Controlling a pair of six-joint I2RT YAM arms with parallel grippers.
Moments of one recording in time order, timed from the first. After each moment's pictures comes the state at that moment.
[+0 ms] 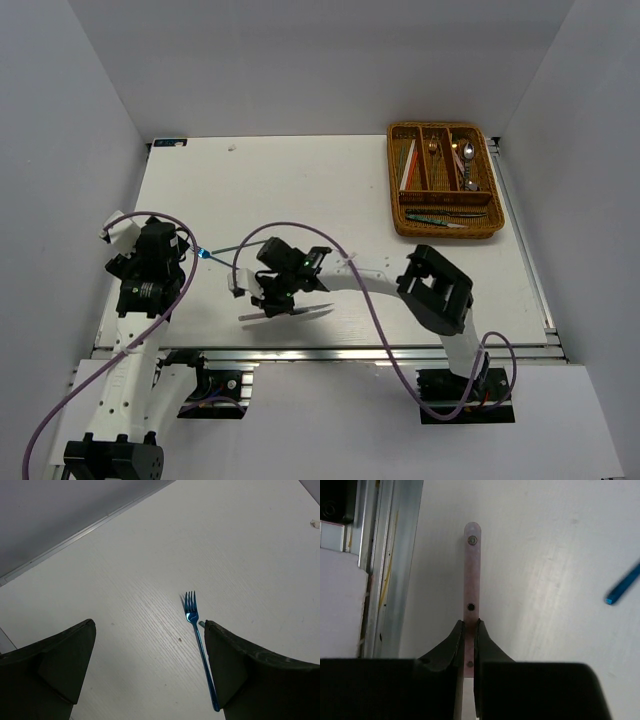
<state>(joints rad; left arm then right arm) -0.04 0.75 0.79 -0.65 -0.69 -0.67 1.16 2.04 1.44 -0.37 -0.47 -0.50</state>
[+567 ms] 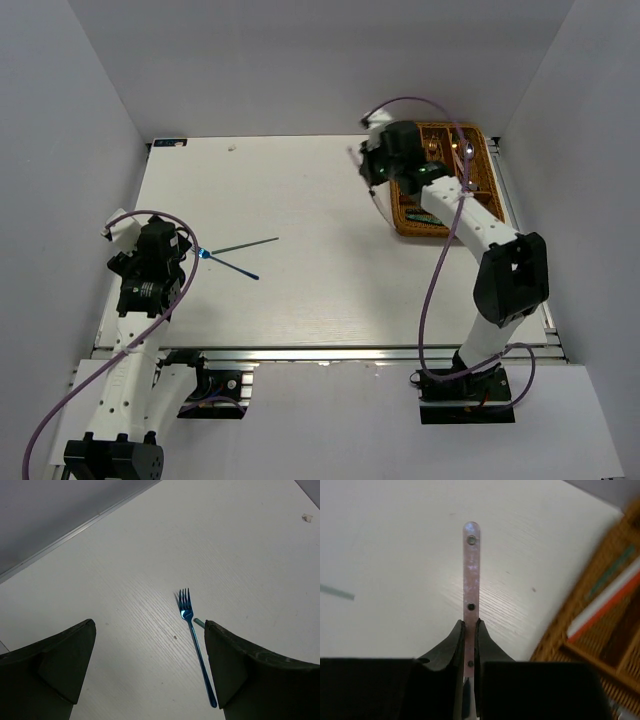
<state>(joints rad) -0.04 0.76 0.78 -0.63 -0.66 -0.65 0.49 1.75 1.52 -0.30 -0.15 -0.12</state>
